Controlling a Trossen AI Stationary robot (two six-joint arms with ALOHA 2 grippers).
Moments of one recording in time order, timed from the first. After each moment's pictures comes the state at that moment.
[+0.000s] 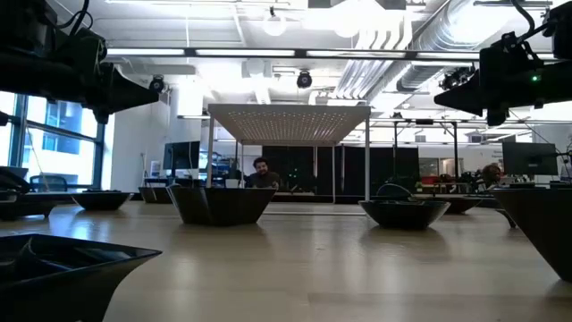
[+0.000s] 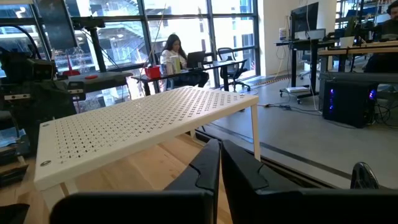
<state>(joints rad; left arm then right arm) 0.26 0.03 0.02 0.02 -0.20 -0.16 -0.47 0.01 0.01 0.07 0.17 0.13</state>
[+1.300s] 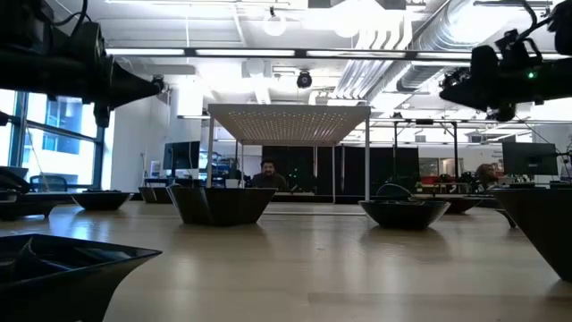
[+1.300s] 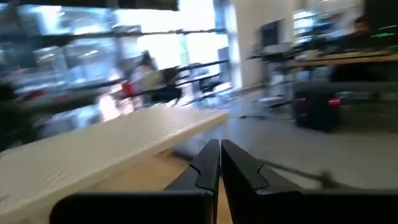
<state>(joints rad) 0.26 0.03 0.02 0.08 -0.19 -0.41 -0.47 0.01 0.01 0.16 0.38 0.13</state>
